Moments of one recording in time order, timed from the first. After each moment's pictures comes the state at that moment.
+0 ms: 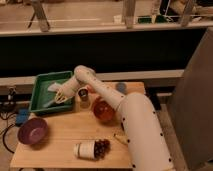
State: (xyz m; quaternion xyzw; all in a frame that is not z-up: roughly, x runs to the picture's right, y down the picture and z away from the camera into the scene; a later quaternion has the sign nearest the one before) arm -0.277 0.058 0.884 -0.14 -0.53 -0.31 0.78
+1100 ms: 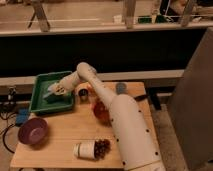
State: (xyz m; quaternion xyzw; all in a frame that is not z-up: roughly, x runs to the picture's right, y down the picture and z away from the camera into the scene) arm -0.314 0.005 0.918 -0.08 -0.56 -0.27 0.78
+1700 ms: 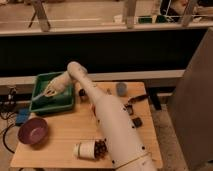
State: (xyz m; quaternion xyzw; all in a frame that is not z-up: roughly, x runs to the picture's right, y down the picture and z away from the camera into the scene) arm -0.367 0.028 0.896 -0.10 -0.60 -0.30 0.74
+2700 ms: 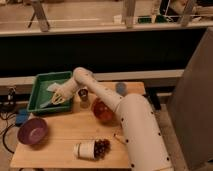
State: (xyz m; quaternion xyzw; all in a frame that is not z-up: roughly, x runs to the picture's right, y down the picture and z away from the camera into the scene) arm -0.297 0.067 0.880 -0.14 -0.56 -0.29 0.76
